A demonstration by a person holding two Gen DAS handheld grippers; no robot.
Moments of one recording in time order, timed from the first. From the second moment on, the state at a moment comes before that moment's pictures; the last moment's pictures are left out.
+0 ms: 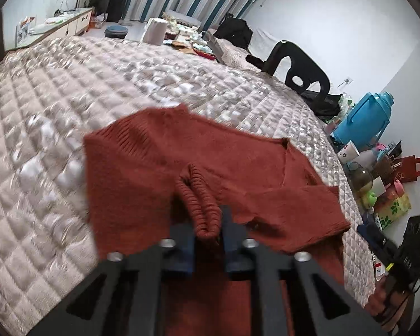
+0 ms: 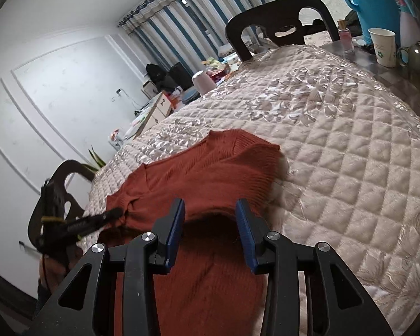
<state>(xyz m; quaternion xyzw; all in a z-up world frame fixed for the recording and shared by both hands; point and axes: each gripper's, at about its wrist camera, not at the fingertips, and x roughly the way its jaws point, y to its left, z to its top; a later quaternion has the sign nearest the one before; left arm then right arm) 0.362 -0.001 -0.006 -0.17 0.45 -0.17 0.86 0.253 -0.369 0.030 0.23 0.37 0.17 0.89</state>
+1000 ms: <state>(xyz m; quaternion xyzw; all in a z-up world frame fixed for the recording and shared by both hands) 0.322 0.051 0.022 -0.17 0.35 -0.13 0.91 0.265 -0.354 0.027 0.11 0.38 0.16 0.90</state>
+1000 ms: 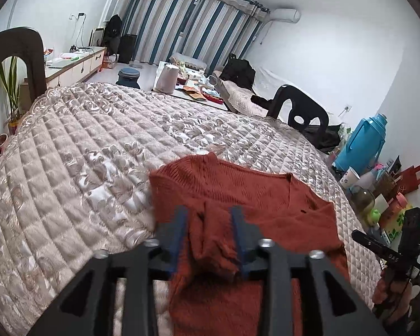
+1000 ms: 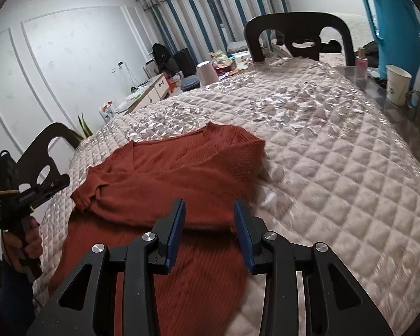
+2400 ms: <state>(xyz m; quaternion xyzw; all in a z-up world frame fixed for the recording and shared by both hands) 0.292 0.015 0.003 -0.11 0.39 -0.16 0.90 0.257 -0.365 0.006 0.13 0.39 0.17 0.90</state>
